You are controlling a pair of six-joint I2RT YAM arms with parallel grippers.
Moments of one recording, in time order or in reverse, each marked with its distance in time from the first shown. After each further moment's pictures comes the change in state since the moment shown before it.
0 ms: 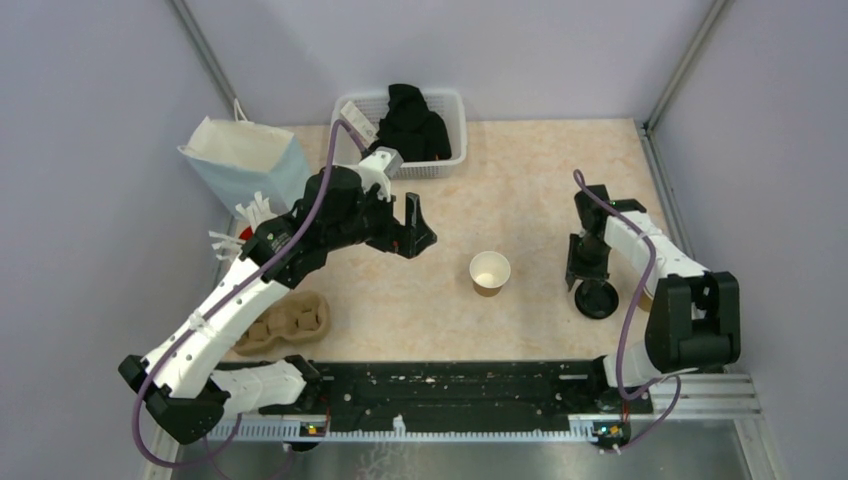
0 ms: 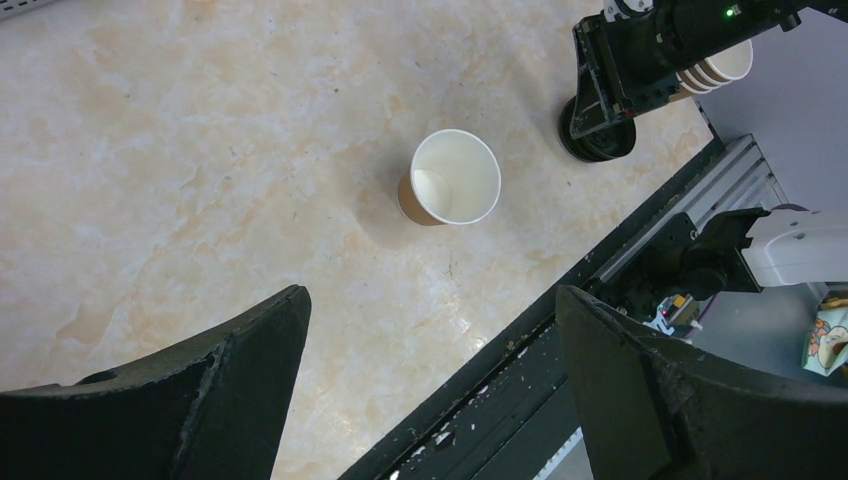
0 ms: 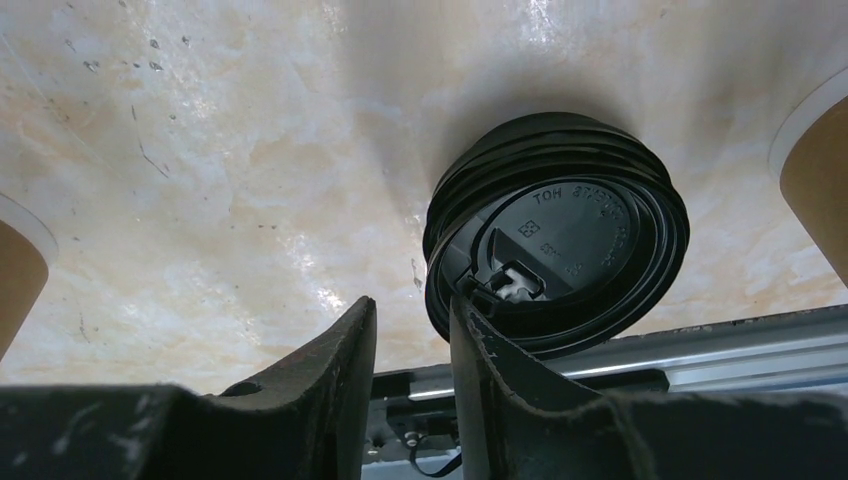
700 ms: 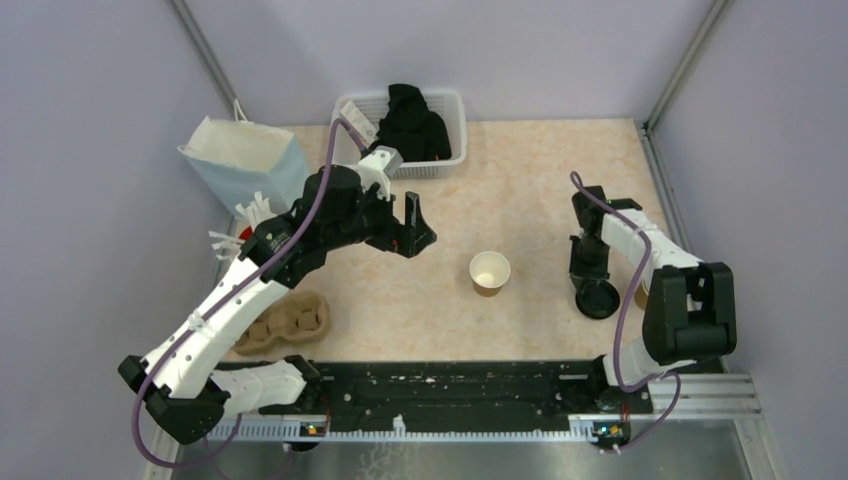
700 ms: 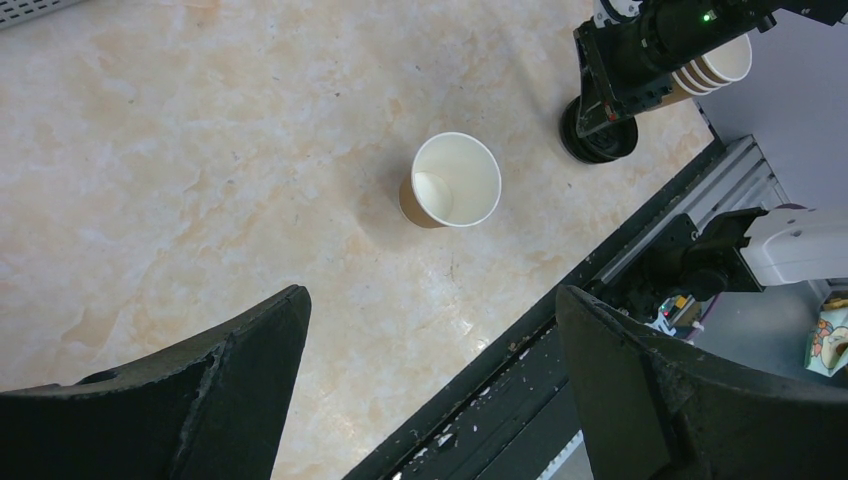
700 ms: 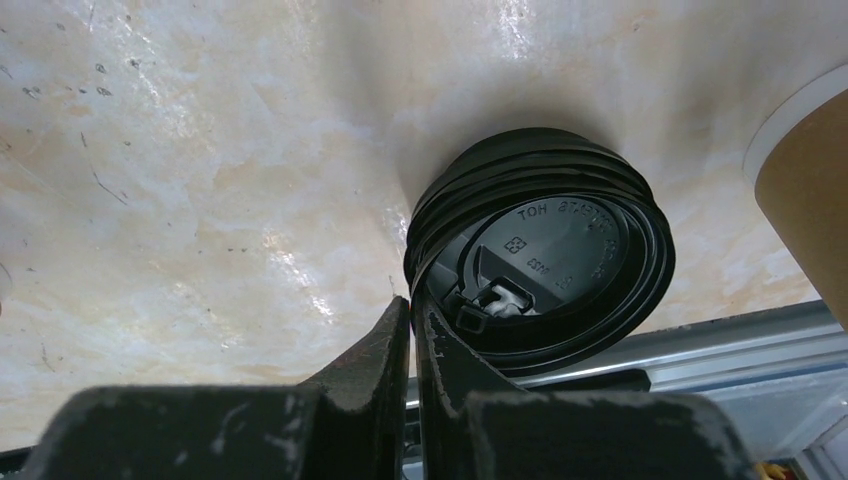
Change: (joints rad) left arm 0.002 0.000 0.006 0.000 0.000 0.008; right arm -0.001 0.045 0.000 0.013 0.044 -0.006
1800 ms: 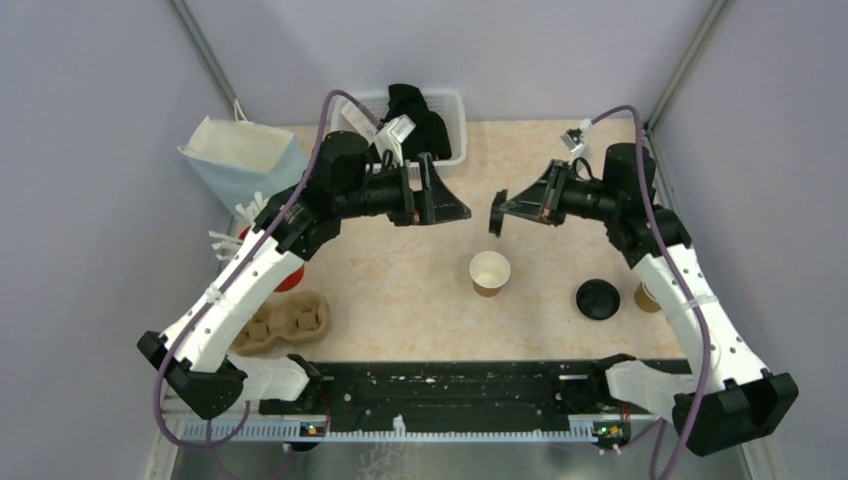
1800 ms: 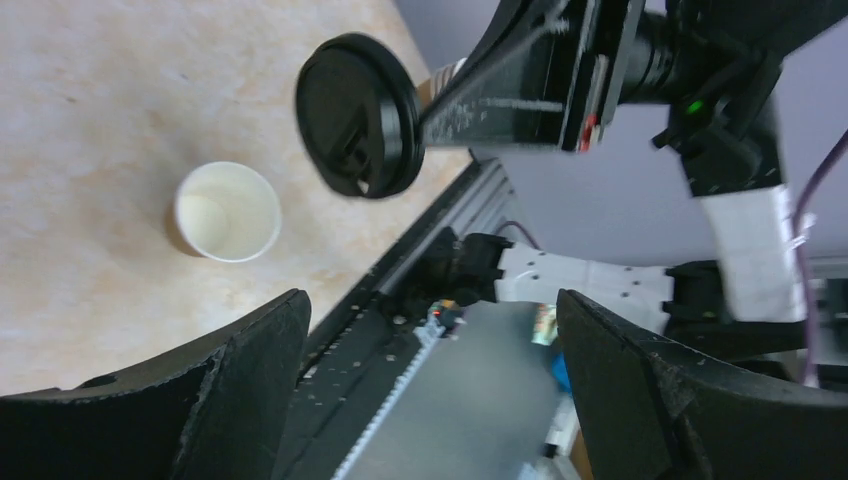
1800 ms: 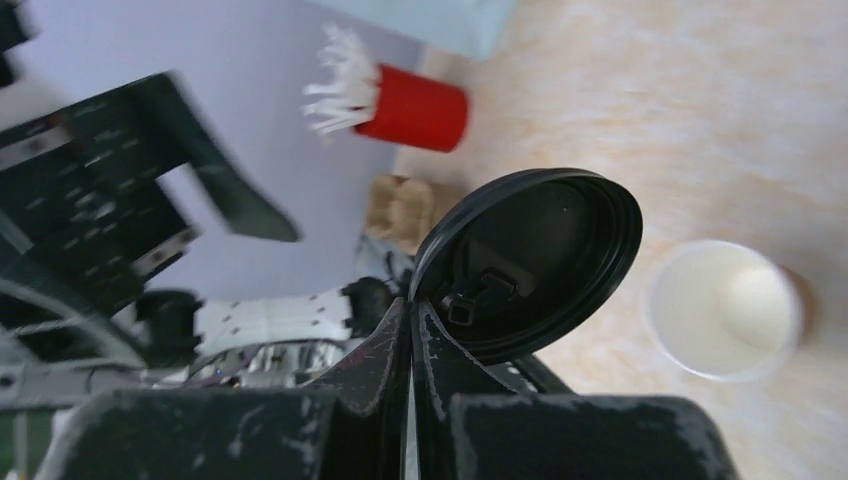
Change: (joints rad) left arm 0.027 0.132 0.179 0.071 0.282 -0.306; right arm 0.115 -0.387 0.204 0.457 -0.827 0.386
